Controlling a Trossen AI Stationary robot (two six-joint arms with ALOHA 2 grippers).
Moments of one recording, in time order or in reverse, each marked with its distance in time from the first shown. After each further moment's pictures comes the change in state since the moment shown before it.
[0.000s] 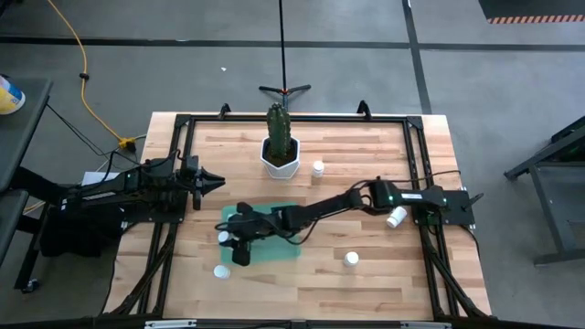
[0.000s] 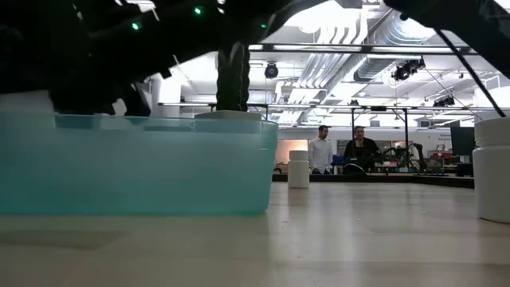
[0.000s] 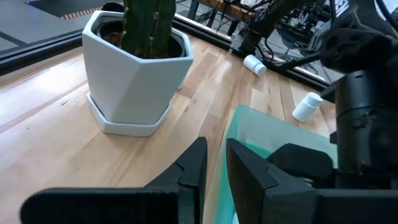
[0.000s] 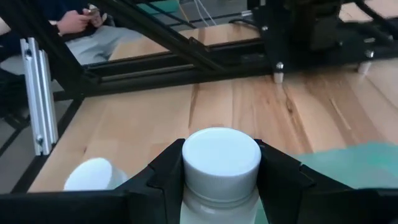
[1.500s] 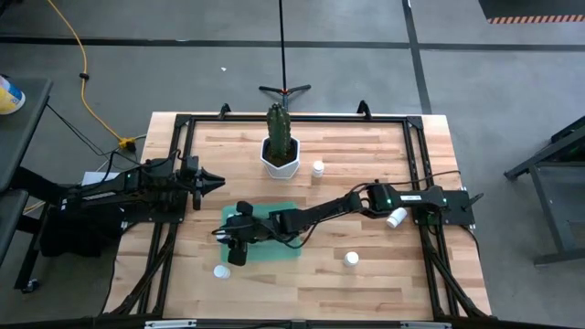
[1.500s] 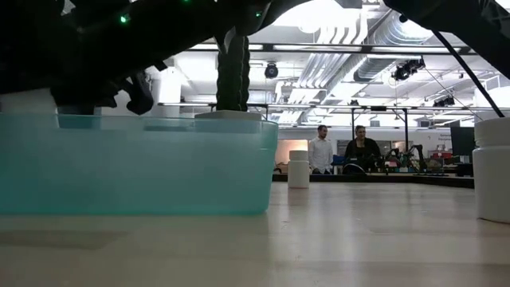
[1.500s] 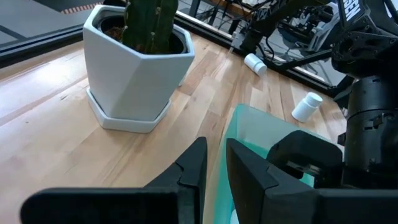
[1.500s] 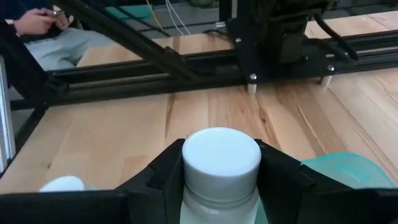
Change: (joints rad) left arm 0.000 0.000 0.000 -0.010 0.000 -0.022; right arm 0.027 0.024 0.046 -0.027 0.157 -0.026
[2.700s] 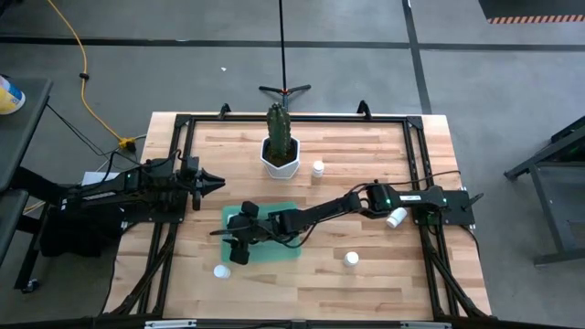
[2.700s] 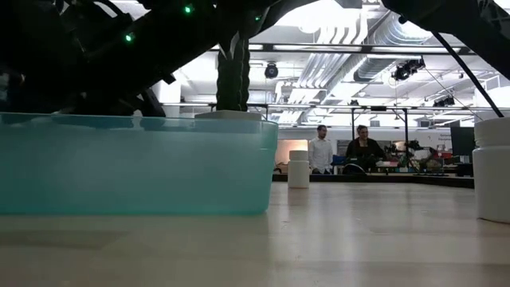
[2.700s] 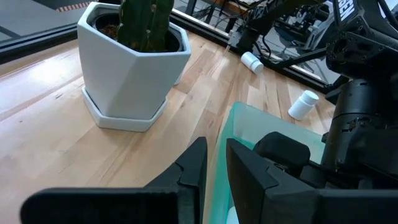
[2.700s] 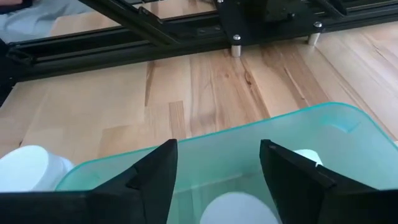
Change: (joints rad) left arm 0.000 0.000 -0.001 0.000 0.016 -0.001; right arm 0.000 0.003 0.000 -0.116 0.033 0.064
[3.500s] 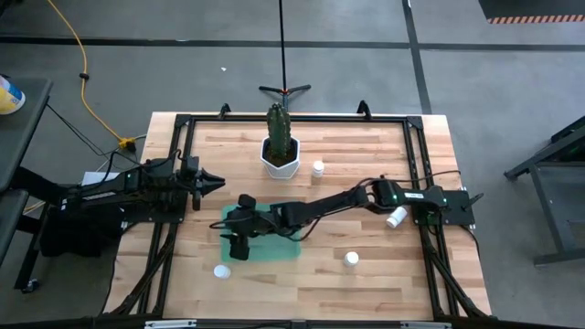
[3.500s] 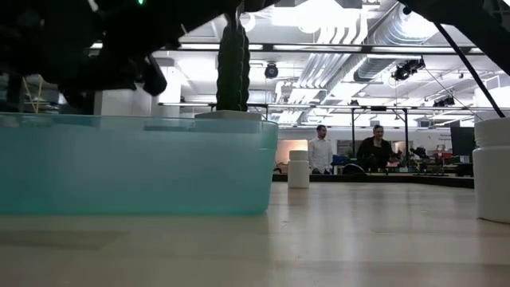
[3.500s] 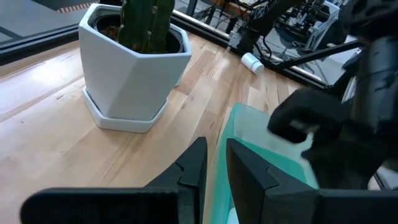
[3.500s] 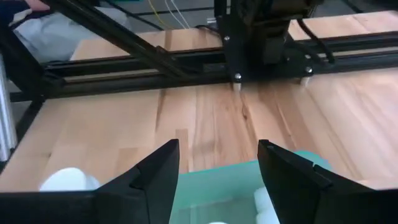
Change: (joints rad) left arm 0.000 0.000 0.000 0.002 -0.003 0.000; right arm -0.014 -0.091 0.002 -0.042 -0.041 -0.086
